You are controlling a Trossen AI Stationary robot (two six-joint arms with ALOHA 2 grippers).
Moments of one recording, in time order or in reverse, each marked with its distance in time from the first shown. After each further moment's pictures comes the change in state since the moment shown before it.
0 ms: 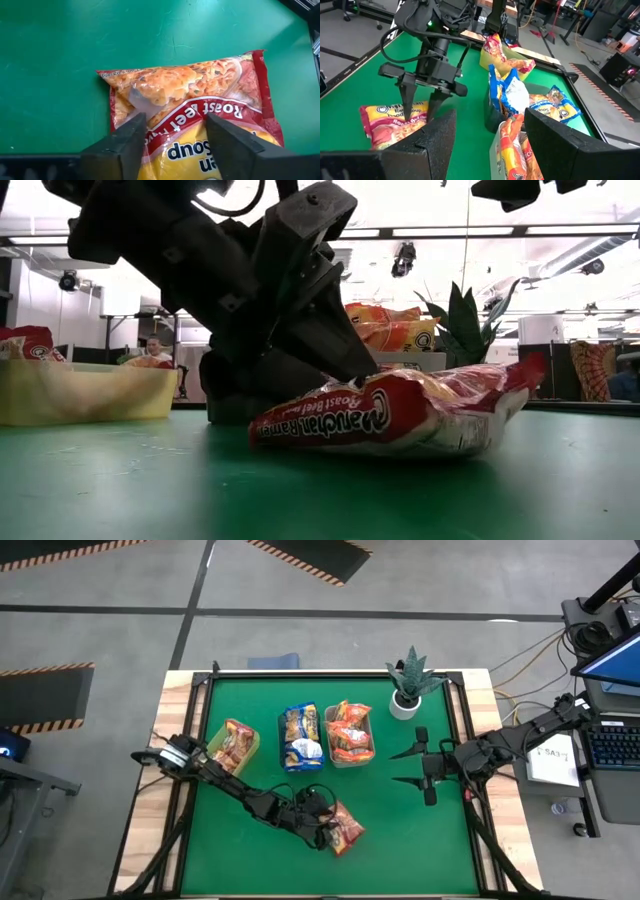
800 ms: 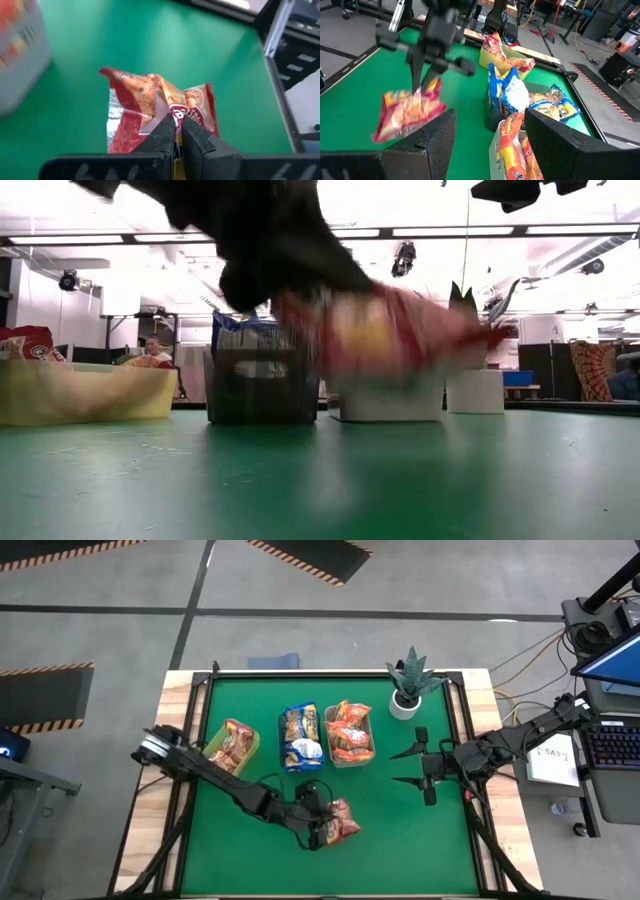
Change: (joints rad) left arm 0.001 -0.171 -0.004 -0.023 0.005 0.311; right arm 0.000 0.000 -0.004 -0.001 0.003 -0.003
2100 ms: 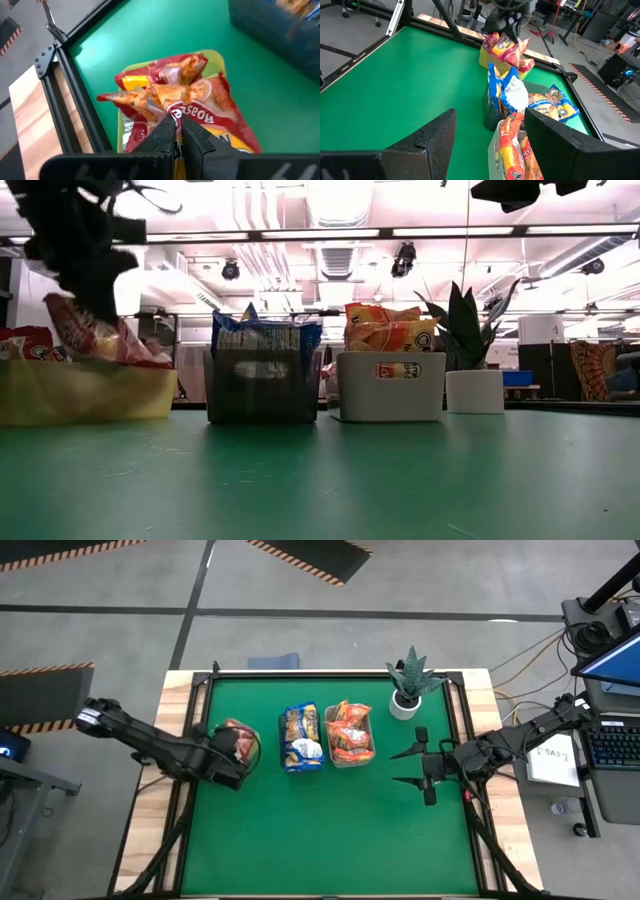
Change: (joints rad) left arm 0.099 -0.666 -0.224 -1.538 -0.276 -0.714; right arm -0.001 0.000 -0.001 0.000 0.000 -0.010
